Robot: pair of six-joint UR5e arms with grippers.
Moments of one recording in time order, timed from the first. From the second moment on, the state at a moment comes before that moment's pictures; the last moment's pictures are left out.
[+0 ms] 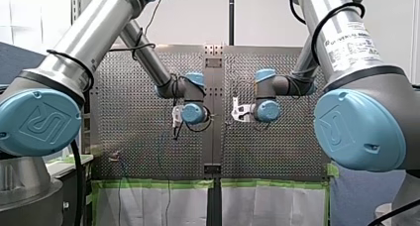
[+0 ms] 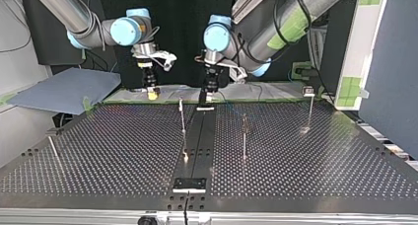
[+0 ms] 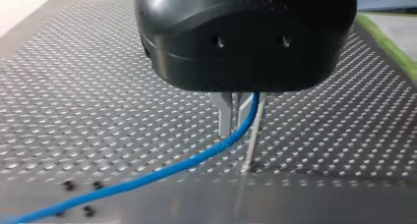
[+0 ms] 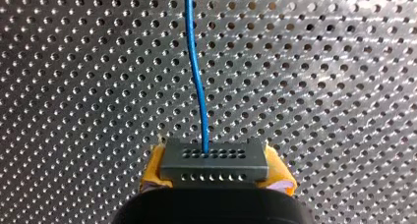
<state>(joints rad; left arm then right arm) -0.59 -2.12 -1.77 -2.44 -1.98 -1.55 2.07 -1.08 1.84 -0.68 1.61 1.56</state>
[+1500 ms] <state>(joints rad) -0.61 -2.21 -1.77 -2.37 -2.00 -1.56 2.01 -0.95 1.85 -0.81 1.53 1.54</state>
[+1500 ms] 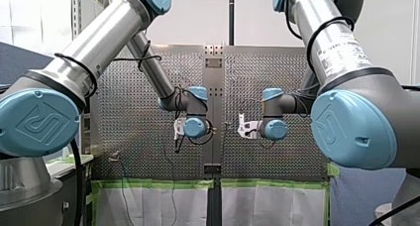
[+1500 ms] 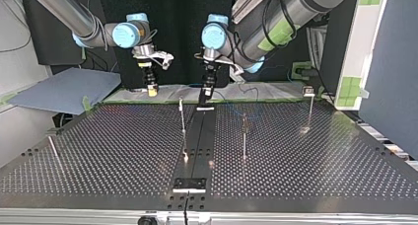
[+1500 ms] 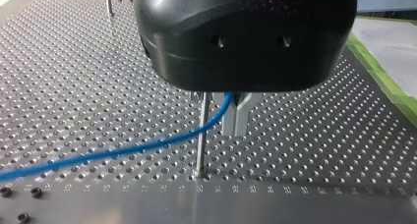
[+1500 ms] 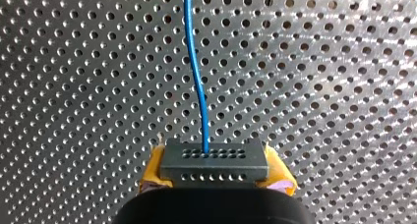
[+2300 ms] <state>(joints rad) -0.62 -2.21 -1.76 -2.36 -2.02 -1.49 1.98 -0.95 1.85 -0.84 1.47 1.54</state>
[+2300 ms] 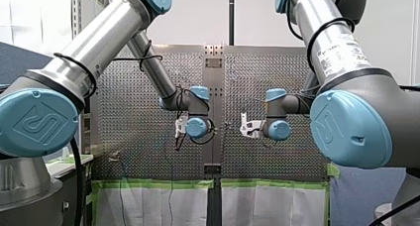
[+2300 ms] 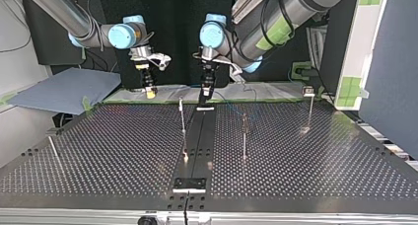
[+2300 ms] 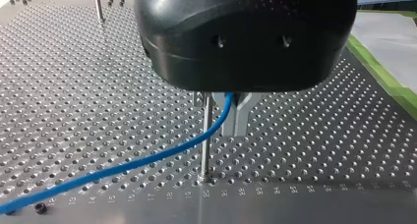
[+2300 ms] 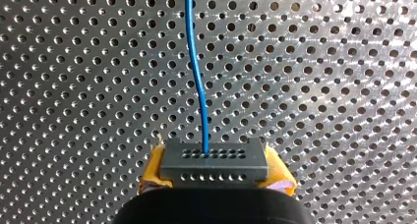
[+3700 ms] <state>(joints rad) -0.62 -2.30 -1.62 -2.40 -2.00 -1.54 1.89 -0.91 1.81 -0.88 1.43 1.56</state>
